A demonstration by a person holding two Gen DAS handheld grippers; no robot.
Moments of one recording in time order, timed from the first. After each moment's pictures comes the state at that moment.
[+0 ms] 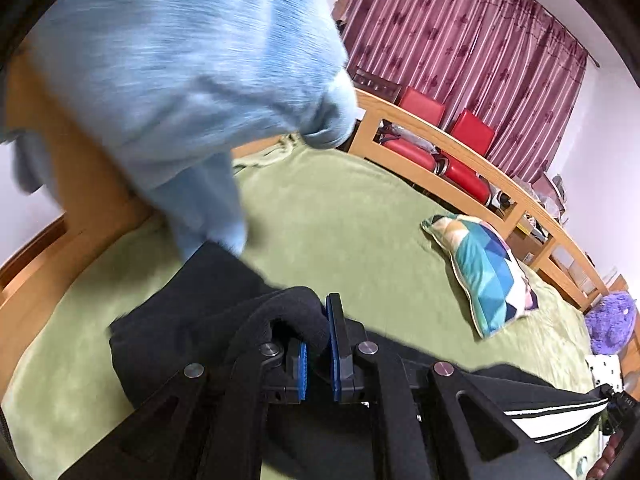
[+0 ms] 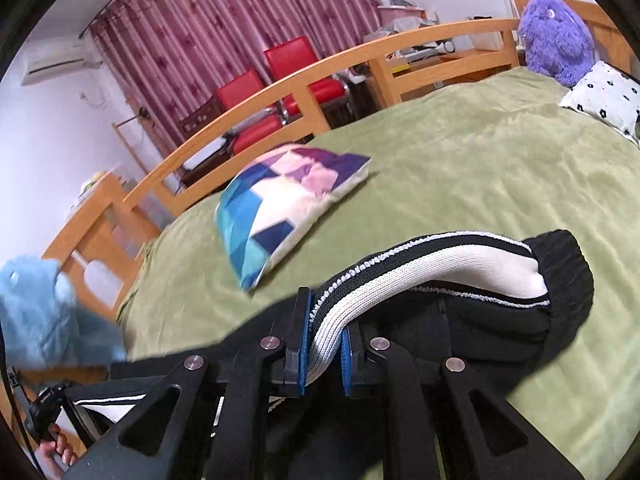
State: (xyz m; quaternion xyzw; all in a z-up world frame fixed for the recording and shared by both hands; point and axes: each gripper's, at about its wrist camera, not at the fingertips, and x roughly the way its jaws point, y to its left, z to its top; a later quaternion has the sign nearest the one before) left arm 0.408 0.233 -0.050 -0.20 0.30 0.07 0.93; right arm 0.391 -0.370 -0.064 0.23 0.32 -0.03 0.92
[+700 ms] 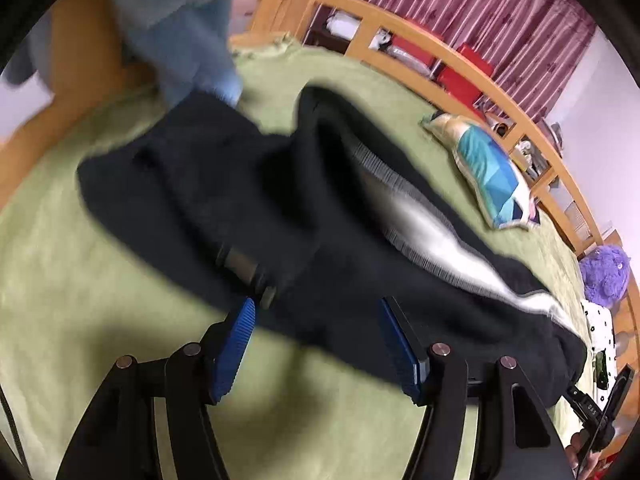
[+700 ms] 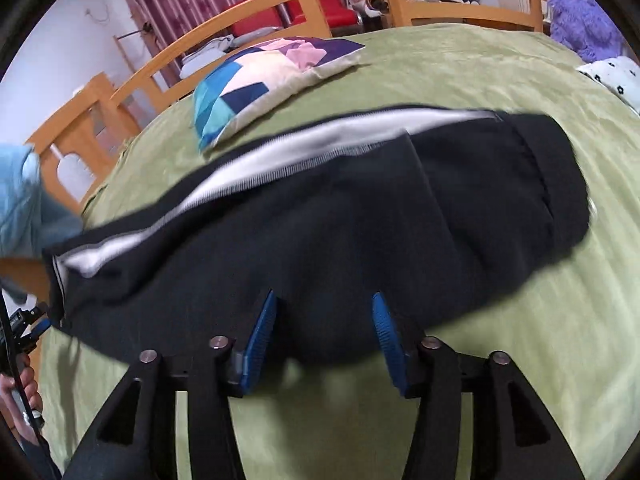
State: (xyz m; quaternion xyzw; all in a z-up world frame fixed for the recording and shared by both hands) left arm 0.328 0.201 -0.165 -0.23 0.43 0.03 0.87; right arm 0.327 -0.352 -0.194 0.15 0.43 0.00 0.89
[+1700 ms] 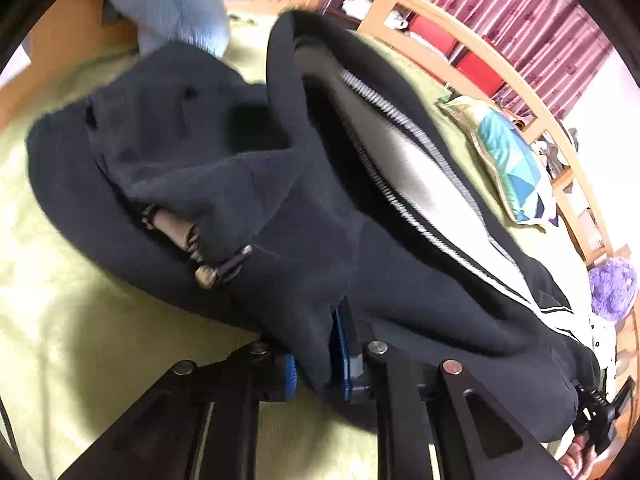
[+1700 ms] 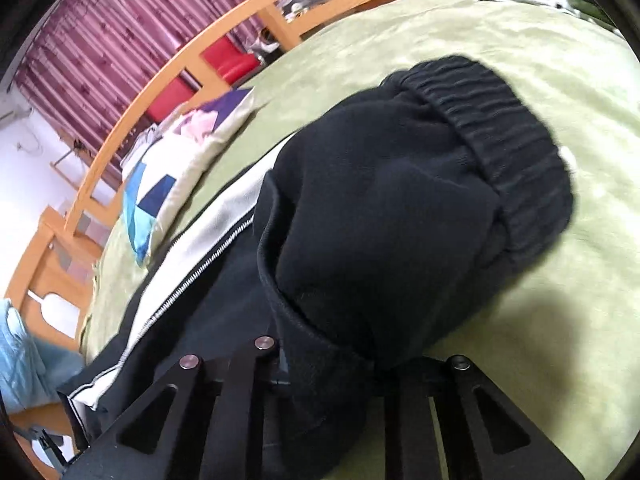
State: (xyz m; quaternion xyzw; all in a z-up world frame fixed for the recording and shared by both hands) left arm 0.367 0.155 -0.199 -0.24 0.44 0.05 0.86; right arm 0.356 -0.422 -0.229 0.34 0.36 -0.12 0.86
